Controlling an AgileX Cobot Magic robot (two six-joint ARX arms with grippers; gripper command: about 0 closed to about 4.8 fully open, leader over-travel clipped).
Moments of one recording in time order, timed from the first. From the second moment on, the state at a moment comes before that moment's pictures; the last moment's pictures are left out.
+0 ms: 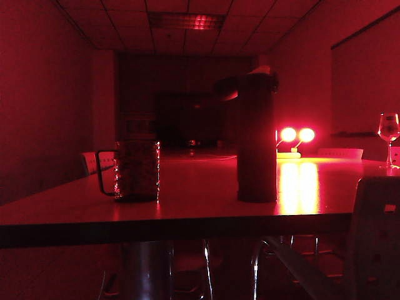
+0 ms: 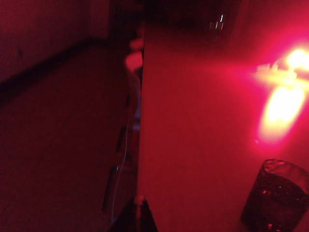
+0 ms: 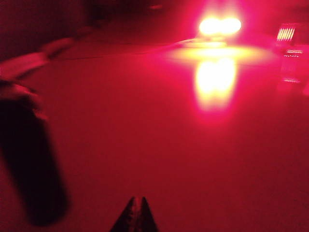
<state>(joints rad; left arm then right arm) -0.03 0.09 0.18 -0.04 -0.10 -0.08 0.02 0.34 0.32 0.02 -0.10 0.08</state>
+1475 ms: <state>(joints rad) -0.12 0.85 0.73 0.05 0.25 -0.11 0.25 1.62 0.75 0.70 -0.48 0.08</state>
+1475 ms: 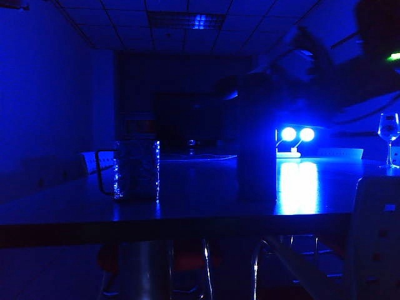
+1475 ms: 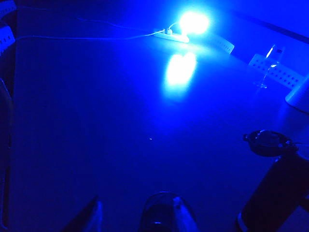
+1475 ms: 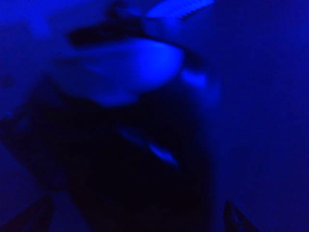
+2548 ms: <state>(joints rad) -0.12 0.85 0.73 0.04 0.25 -0.11 0.30 1.73 0.84 0.71 -0.44 0.06</state>
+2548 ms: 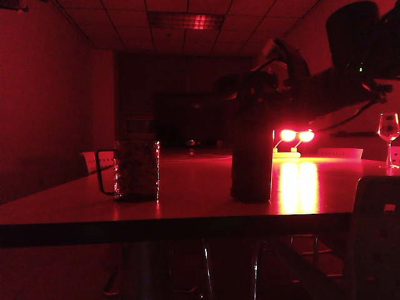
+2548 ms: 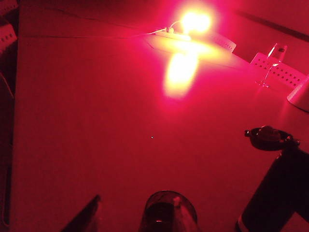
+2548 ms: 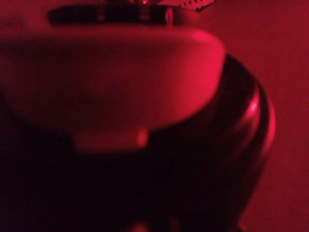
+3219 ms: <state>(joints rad) -0.12 0.85 0.73 0.04 0.25 -0.11 0.43 1.74 0.87 0.74 0.16 -0.05</state>
